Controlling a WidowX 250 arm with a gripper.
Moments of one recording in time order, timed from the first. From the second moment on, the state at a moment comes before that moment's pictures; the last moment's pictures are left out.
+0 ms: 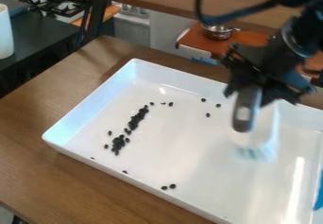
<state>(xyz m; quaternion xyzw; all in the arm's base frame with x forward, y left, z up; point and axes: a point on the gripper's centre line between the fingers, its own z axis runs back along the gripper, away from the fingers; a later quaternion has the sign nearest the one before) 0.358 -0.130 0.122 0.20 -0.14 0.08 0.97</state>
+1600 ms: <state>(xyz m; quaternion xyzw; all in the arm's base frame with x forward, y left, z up) 0.412 -0.149 0.082 0.26 -0.07 0.11 0.96</state>
